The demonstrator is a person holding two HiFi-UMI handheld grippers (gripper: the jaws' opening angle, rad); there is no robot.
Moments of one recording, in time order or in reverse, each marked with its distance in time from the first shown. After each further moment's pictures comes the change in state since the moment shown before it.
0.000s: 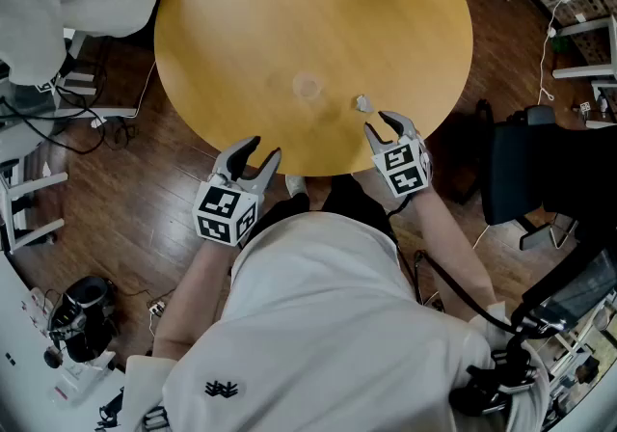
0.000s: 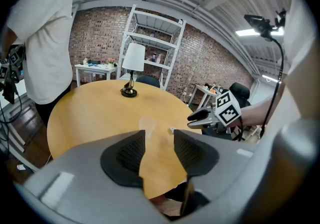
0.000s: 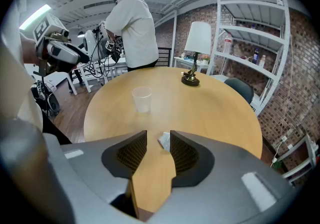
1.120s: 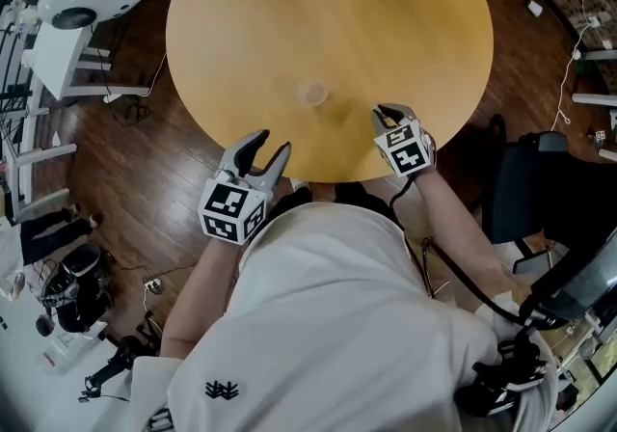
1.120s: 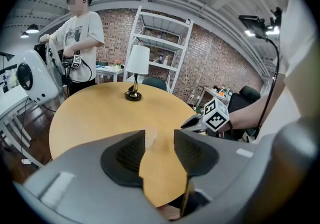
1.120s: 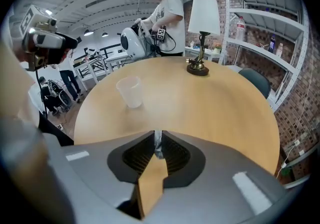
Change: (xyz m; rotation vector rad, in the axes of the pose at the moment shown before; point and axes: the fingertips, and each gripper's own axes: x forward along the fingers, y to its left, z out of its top) left arm 0.031 -0.015 0.035 -0.036 -0.030 0.084; right arm 0.053 -0.048 -0.002 -0.032 0.087 0.123
